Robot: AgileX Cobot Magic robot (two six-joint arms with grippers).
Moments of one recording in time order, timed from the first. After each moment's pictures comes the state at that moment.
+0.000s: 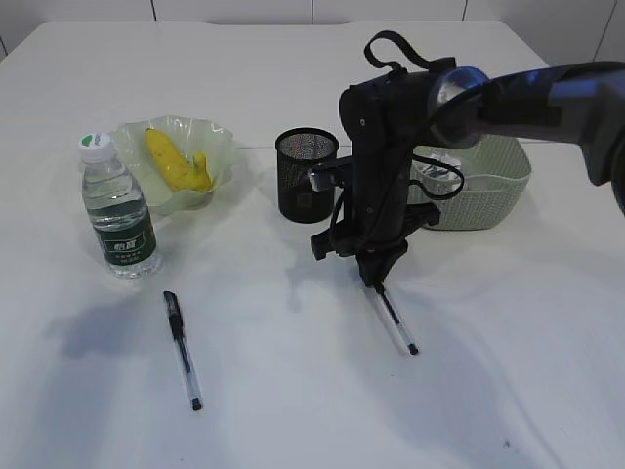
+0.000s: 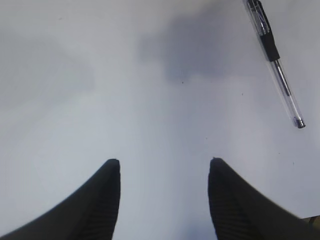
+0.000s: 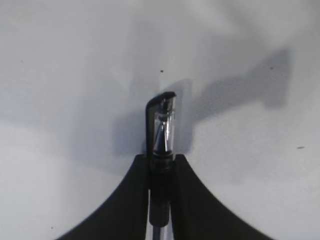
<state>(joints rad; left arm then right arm) -0.03 1.32 -0.89 -0.17 0.95 0.04 0.45 2.36 -1.87 -0.07 1.14 0.19</state>
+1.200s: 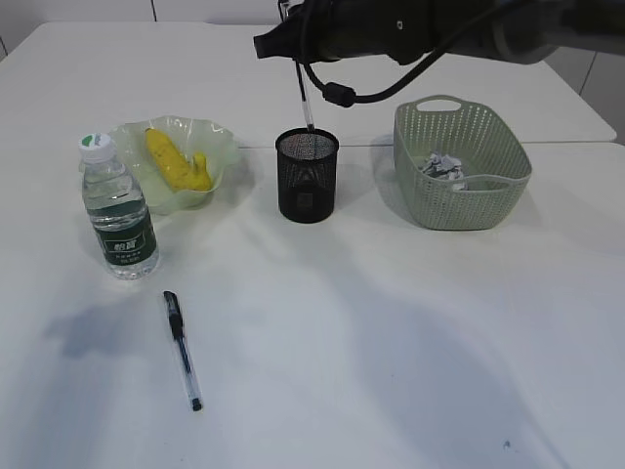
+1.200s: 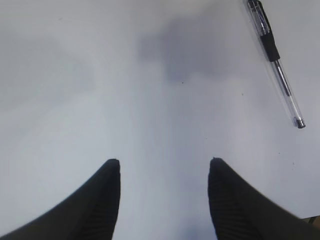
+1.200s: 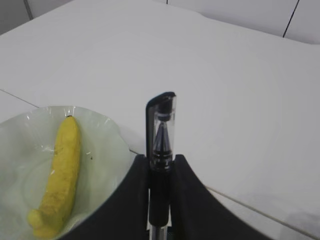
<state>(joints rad) -0.03 1.32 -0.89 -0.17 0.95 0.04 0.45 2.15 -1.87 -0.19 0.20 0.11</state>
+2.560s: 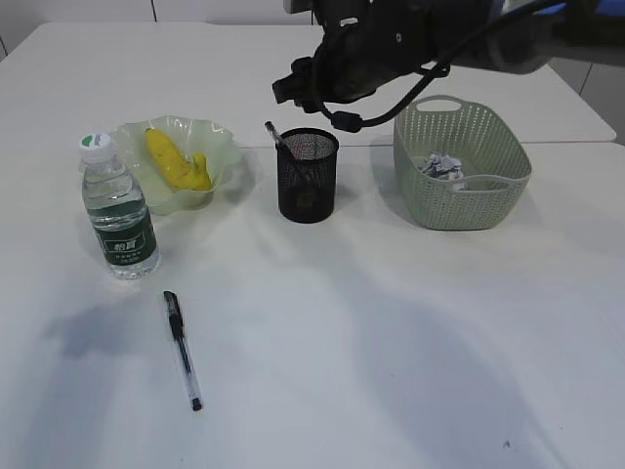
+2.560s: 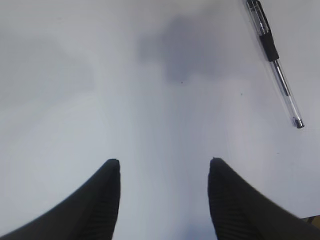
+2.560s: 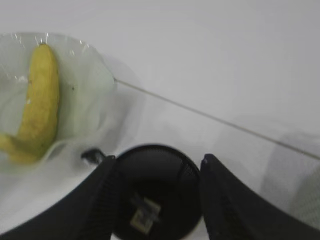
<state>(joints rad) -0.03 1.32 -0.89 -0.17 0.96 0.04 0.44 2.18 -1.87 -0.17 0.40 0.11</state>
